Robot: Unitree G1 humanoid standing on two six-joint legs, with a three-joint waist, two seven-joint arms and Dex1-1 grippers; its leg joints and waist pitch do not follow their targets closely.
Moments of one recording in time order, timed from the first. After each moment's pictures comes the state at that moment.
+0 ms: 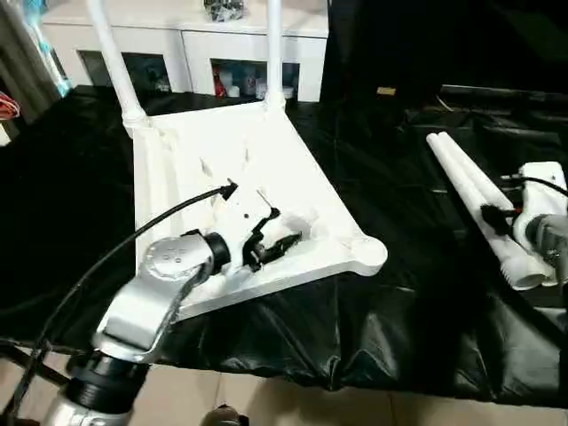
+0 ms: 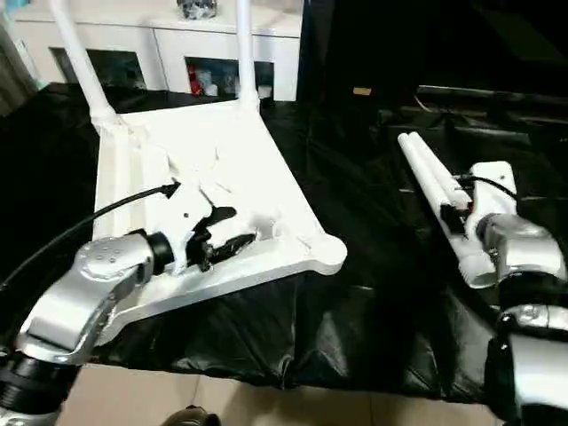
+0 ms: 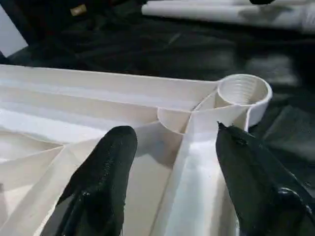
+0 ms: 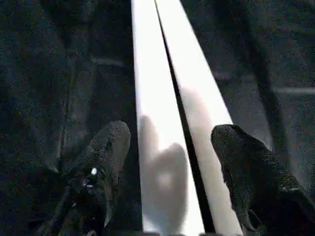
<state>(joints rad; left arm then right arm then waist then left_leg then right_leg) -0.35 0.35 -0.24 -0.17 -0.09 0.56 -0.65 -0.74 -0.62 -0.18 0.99 0.04 0.41 0.35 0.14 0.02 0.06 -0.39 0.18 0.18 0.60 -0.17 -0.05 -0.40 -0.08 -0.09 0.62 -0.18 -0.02</state>
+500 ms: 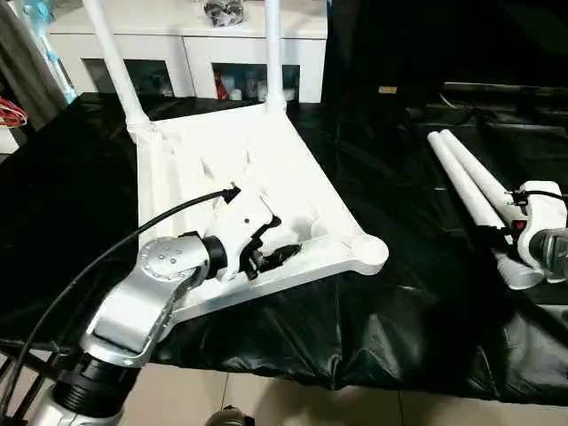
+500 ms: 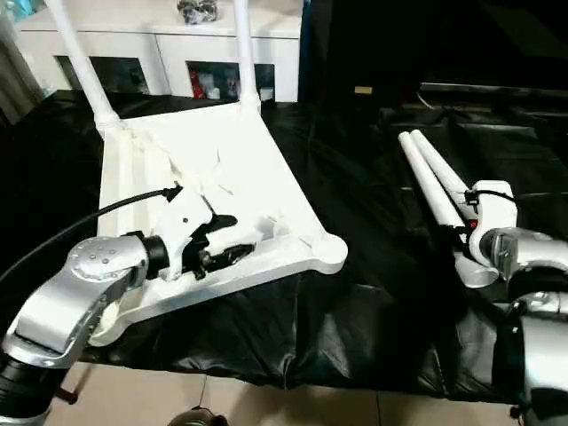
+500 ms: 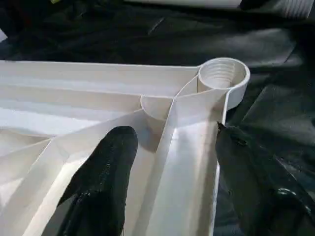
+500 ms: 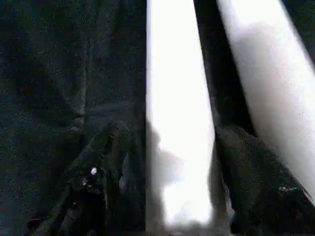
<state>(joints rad) -0.35 0.41 -0.25 -0.24 -0.11 0.64 -0.70 -0.83 -0.67 -0.17 1.21 0.04 0.47 0.55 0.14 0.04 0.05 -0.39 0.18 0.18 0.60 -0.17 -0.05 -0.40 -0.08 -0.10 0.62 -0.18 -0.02</state>
